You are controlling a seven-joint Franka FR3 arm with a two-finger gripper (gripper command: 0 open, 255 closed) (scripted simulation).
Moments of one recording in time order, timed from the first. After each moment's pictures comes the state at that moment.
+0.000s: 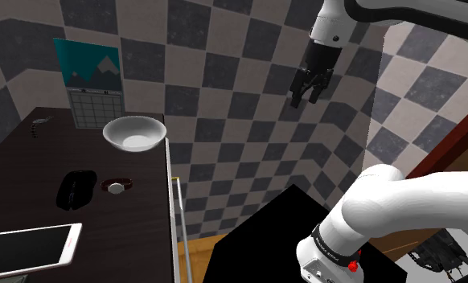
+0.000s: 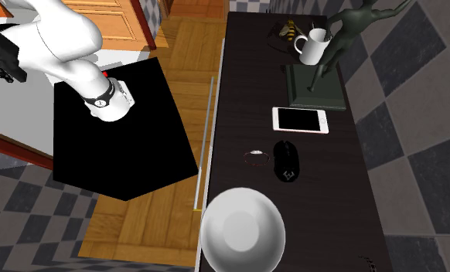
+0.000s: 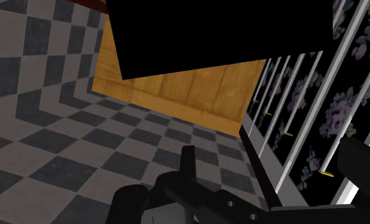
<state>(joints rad) 0.00 -0.83 0.01 -2.32 -0.04 1.46 0.09</state>
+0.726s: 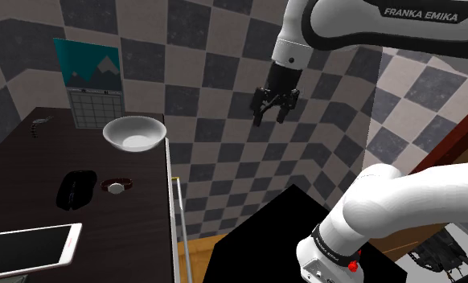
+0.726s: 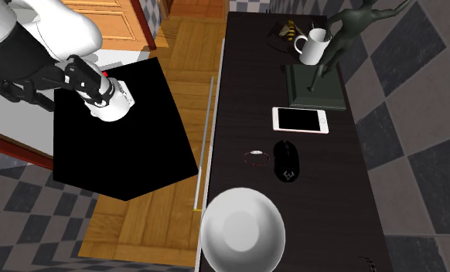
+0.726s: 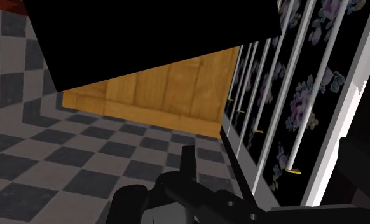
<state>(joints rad) 0.03 -0.73 0.15 -2.42 0.13 1.66 0.31</state>
